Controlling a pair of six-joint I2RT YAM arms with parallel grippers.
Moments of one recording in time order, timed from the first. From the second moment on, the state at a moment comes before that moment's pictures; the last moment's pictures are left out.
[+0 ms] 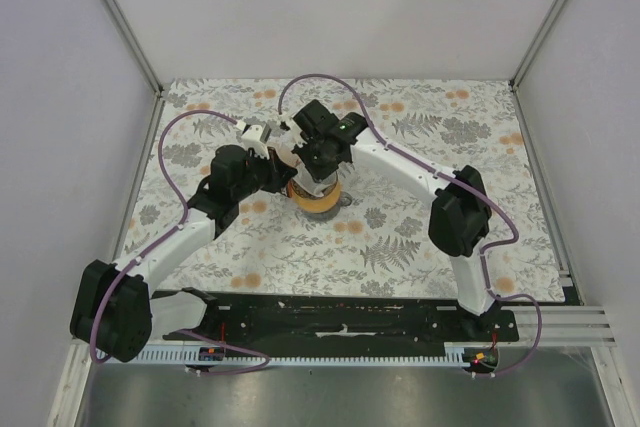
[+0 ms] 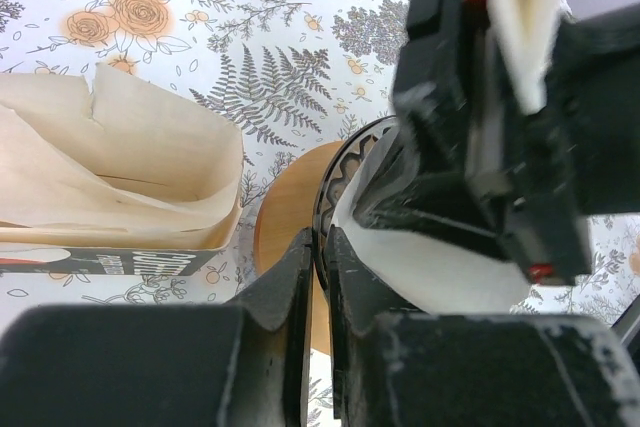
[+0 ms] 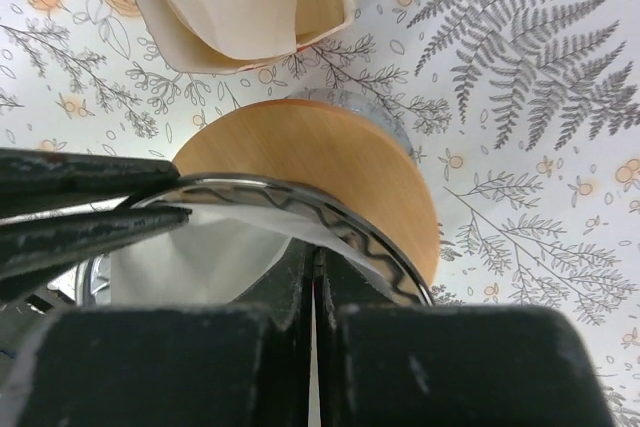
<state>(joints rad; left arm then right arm) -0.41 1.19 0.69 0.16 0.27 -0.34 0.81 2.07 1.92 -0.90 -0.02 0.07</state>
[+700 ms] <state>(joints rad) -0.41 1.19 0.68 0.17 0.27 -0.34 0.76 1.84 1.87 -0.81 -0.28 -0.24</state>
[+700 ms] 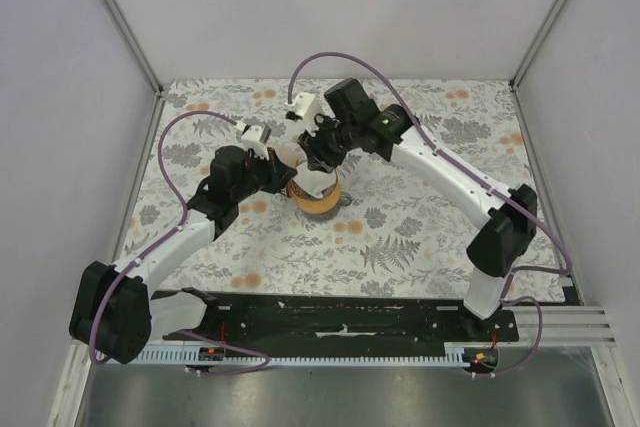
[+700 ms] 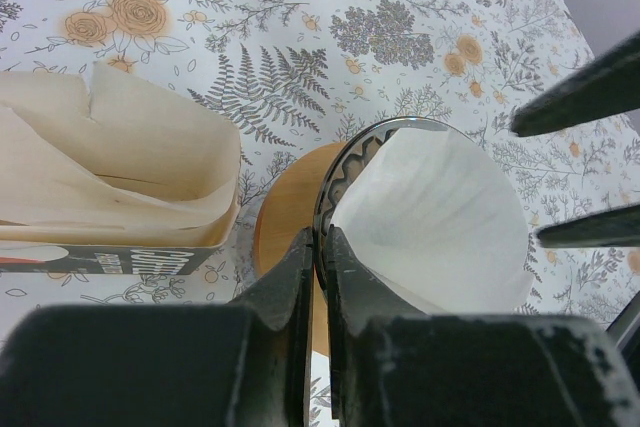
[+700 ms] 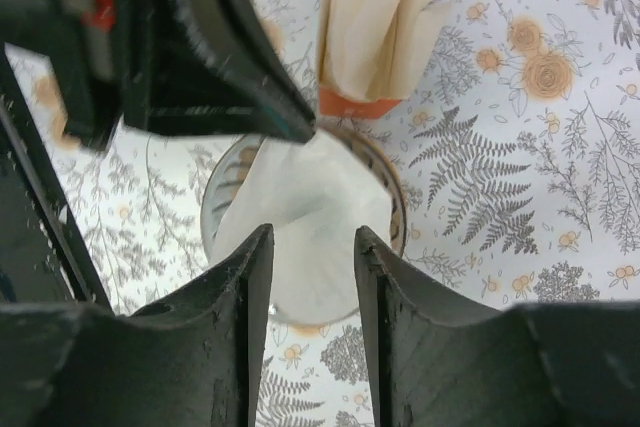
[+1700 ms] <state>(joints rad) -0.41 1.18 0.67 0.17 0.27 -0.34 0.86 1.73 1.44 -0.60 -0.31 -0.96</state>
